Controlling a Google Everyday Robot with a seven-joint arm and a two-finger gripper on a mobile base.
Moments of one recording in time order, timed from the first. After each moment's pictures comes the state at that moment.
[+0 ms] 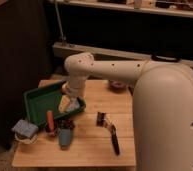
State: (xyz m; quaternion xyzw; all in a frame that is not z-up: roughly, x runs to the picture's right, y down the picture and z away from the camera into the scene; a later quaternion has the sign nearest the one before) arm -0.130 0.074 0.754 -0.41 0.02 0.36 0.84
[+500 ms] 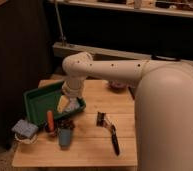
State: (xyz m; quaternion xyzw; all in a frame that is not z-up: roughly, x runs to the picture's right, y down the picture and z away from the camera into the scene) arm -0.146 0.070 0.739 -0.39 -0.01 0.34 0.86
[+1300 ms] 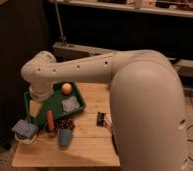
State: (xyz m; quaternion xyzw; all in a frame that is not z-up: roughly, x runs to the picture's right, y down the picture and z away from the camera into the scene) arm -0.281 0.066 0.699 -0.32 -0.08 0.21 0.92
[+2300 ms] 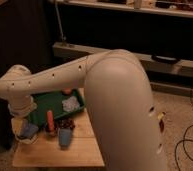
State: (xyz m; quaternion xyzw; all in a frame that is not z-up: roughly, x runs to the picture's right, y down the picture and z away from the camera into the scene) arm -0.340 0.143 0.672 -0.36 -0.07 0.14 0.92
